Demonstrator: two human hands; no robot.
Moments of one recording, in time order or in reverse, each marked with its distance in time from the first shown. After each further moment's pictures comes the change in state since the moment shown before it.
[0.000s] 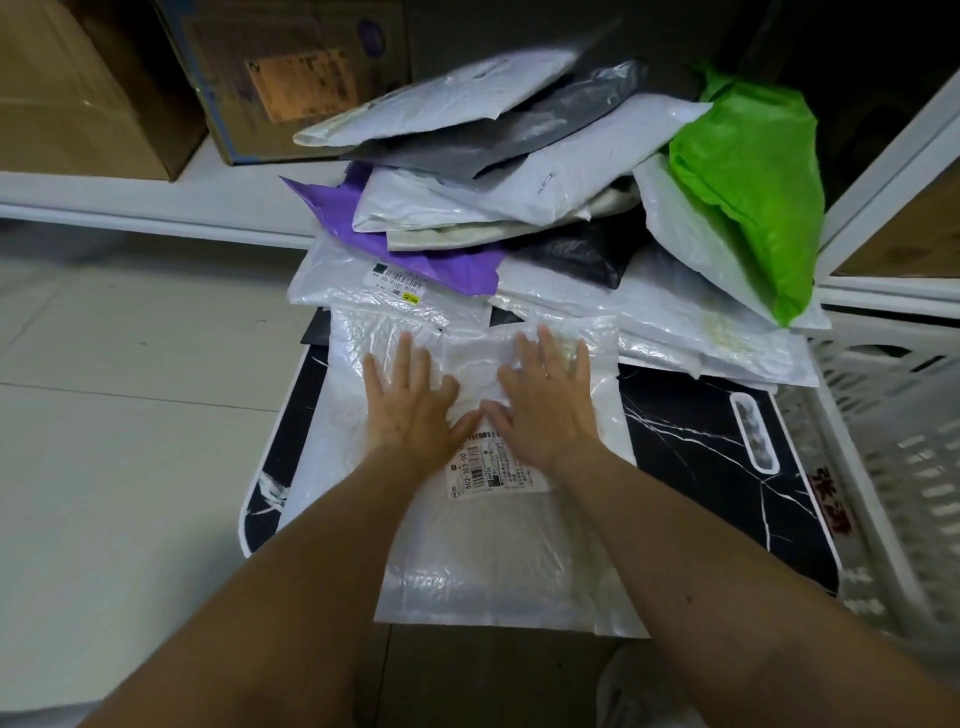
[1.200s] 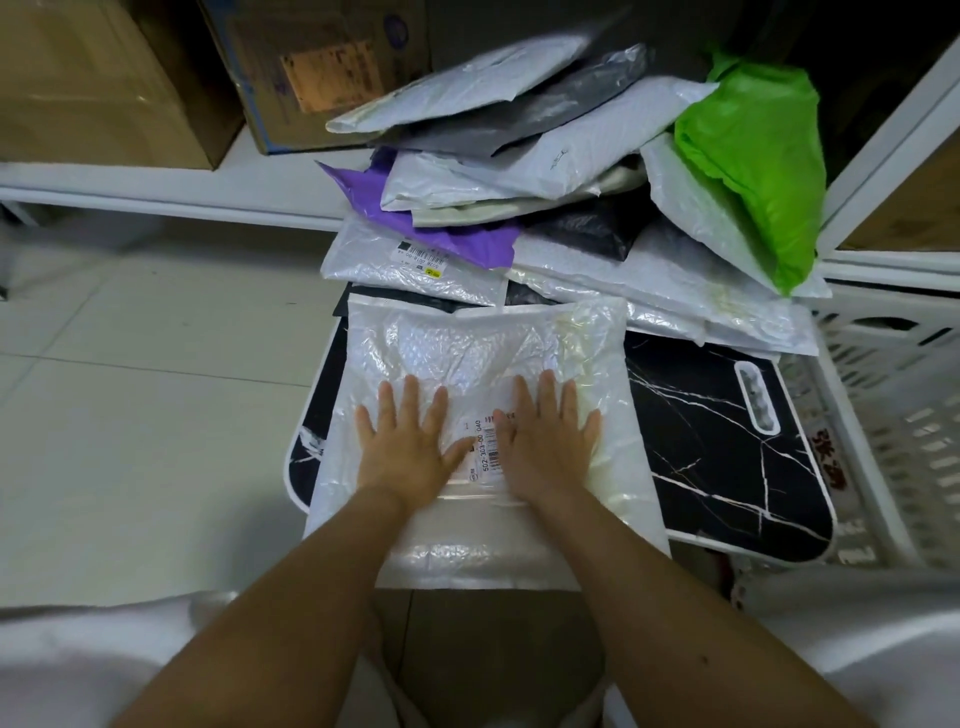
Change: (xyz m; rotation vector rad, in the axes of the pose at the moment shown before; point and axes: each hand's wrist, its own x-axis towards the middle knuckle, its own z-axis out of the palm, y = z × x) left_hand -0.084 -0.014 0.027 -0.198 -0.162 -0.057; right_hand -0.073 -0.054 0.008 0.414 -0.180 0.347
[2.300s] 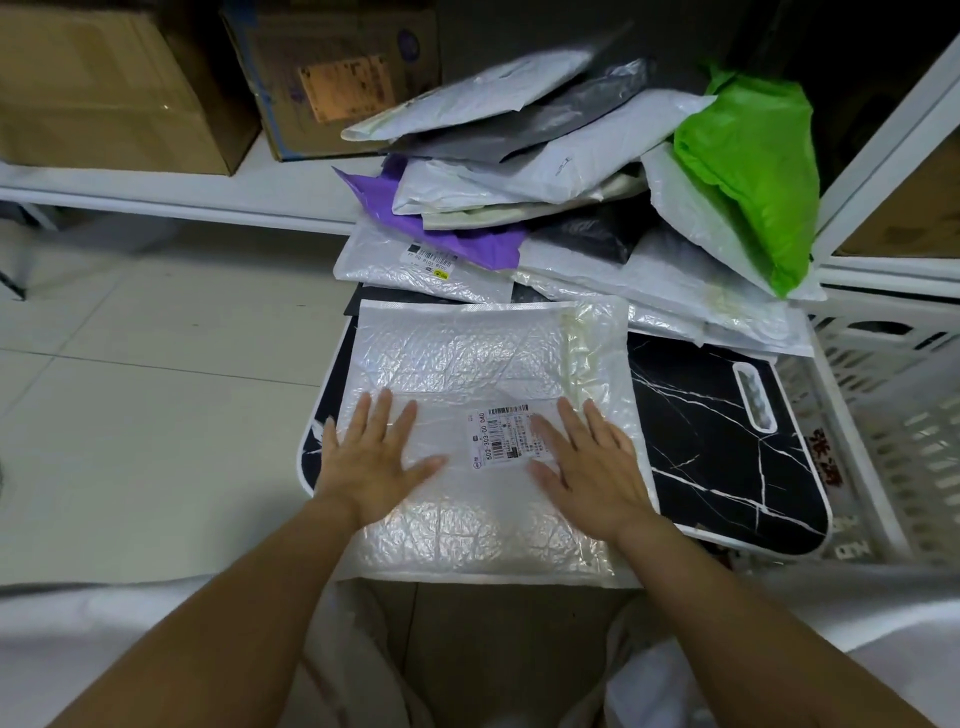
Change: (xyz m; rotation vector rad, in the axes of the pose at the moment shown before) left_hand -0.026 -0.046 0.000 -0.017 -0.065 0.017; right_hand -0.034 0.064 -0.016 -0.131 -0.062 -0.315
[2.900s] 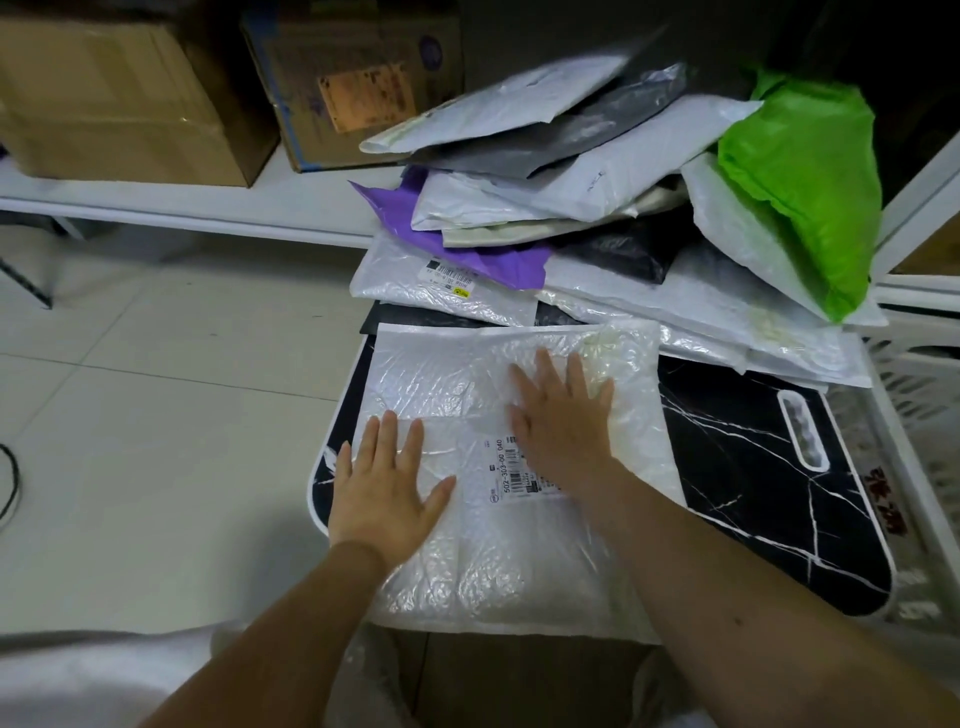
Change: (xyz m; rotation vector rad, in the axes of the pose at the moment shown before) left_hand 0.002 0.006 0.013 0.065 0.132 -0.107; right_hand 0.103 -0.040 -0.015 -0.096 0.116 0.030
